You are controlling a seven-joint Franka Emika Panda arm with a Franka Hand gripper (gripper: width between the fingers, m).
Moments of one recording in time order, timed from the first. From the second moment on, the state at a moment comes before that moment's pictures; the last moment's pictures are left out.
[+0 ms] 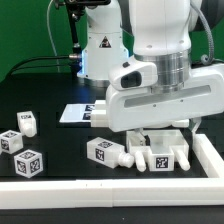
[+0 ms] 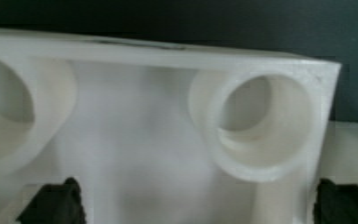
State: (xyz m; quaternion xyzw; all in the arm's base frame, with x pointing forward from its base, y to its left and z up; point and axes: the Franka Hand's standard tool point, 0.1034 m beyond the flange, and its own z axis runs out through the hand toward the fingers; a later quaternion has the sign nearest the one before) arm 0.541 0.085 0.014 -1.00 -0.05 0.01 0.06
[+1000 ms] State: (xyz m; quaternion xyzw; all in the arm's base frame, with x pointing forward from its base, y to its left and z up) arm 0.543 0.082 0.027 -1.00 -0.07 0.01 0.06
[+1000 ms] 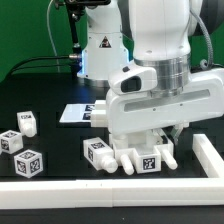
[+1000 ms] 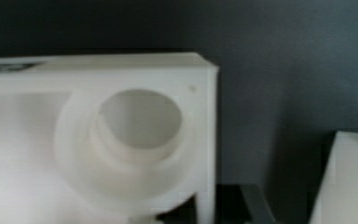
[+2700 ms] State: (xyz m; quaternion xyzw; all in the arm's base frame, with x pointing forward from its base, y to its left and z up) arm 0.560 0.064 0.053 -0.61 -0.79 -0.01 0.01
